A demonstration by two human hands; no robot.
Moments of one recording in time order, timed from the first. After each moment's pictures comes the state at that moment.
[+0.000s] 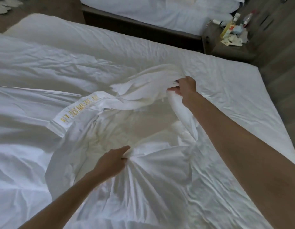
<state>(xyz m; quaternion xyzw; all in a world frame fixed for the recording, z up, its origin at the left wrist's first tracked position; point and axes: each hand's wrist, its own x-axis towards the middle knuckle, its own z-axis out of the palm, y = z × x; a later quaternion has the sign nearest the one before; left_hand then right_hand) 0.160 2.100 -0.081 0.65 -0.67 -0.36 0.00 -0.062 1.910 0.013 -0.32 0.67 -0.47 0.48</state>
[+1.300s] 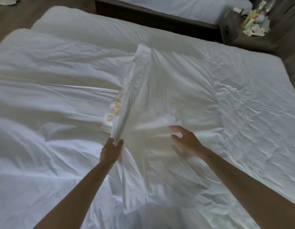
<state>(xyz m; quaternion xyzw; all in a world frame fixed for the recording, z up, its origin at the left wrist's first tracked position) 0.353 2.087 -0.129 0.80 -0.35 -0.46 0.15 0.073 2.053 -0.092 -0.61 0.67 -0.09 0.41</state>
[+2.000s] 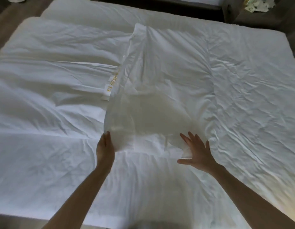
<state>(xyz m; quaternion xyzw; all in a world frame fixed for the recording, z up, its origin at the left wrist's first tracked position) 0.321 2.256 -0.081 0.77 -0.31 -0.39 0.39 -0.008 2.258 -0.130 -0.69 0.65 0.07 0.30</state>
